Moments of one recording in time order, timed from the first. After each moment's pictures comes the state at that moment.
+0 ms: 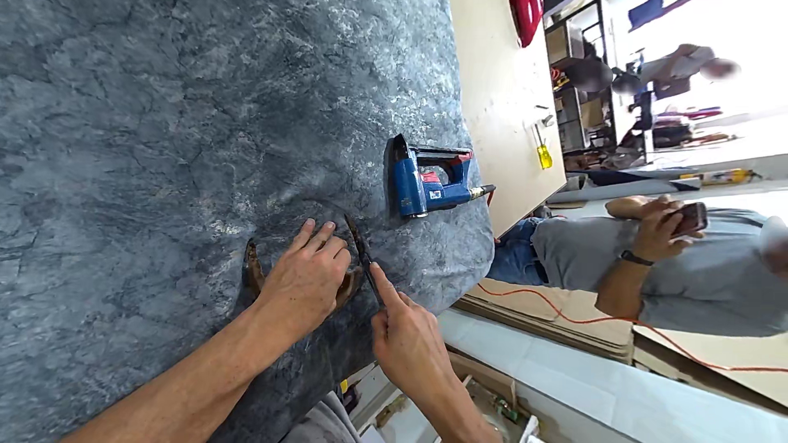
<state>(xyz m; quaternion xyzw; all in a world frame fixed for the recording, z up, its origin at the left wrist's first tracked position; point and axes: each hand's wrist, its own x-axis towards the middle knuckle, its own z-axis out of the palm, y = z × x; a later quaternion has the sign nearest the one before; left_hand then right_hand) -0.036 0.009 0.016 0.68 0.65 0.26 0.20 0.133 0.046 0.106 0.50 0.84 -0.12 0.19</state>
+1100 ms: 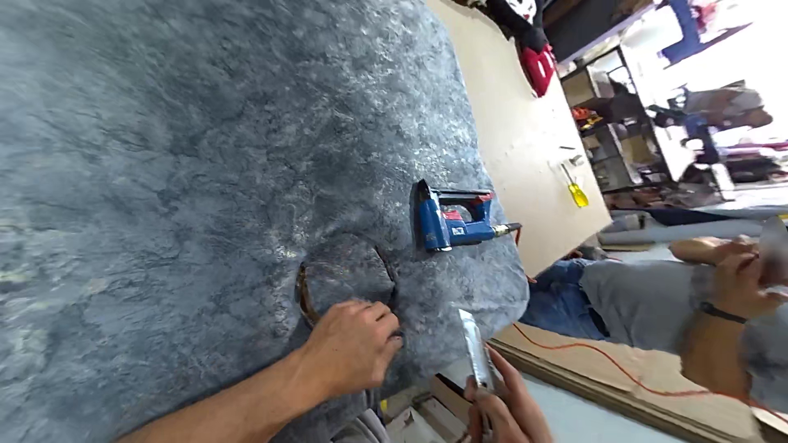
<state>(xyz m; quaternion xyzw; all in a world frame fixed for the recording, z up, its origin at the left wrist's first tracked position) -0.022 -0.022 0.040 0.69 0.59 0.30 0.30 0.216 0.020 0.156 0.63 0.66 -0.41 -0.09</state>
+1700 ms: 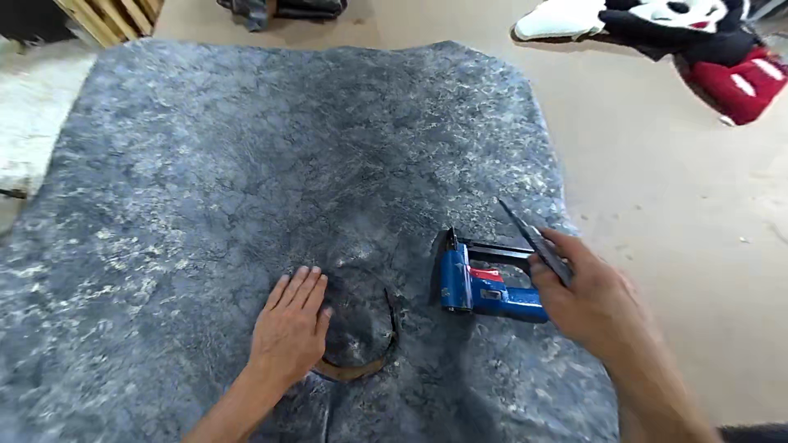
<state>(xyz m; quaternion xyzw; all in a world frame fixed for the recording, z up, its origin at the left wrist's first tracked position) -0.026 -0.028 0.039 0.43 0.90 0.07 0.02 0.158 0.319 0.138 0.33 0.92 -0.18 -0.08</state>
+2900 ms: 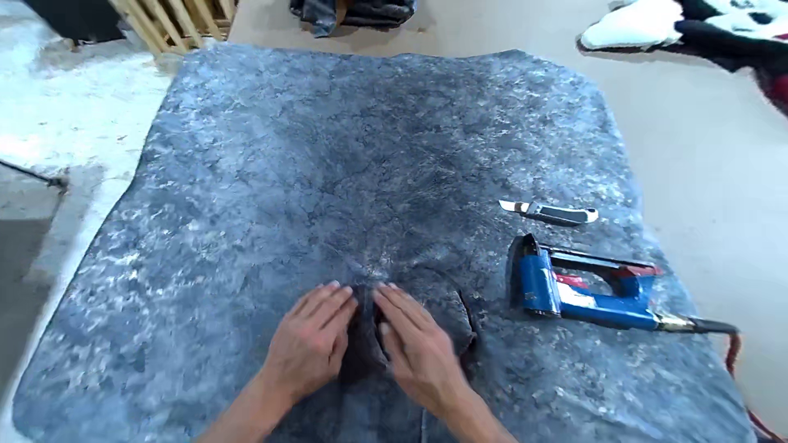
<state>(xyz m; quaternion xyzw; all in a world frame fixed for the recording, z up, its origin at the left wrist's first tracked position) -0.082 -0.134 0.040 0.52 0.82 0.22 -0.03 0.054 0.051 0.048 0.11 0.94 -0.29 -0.13</state>
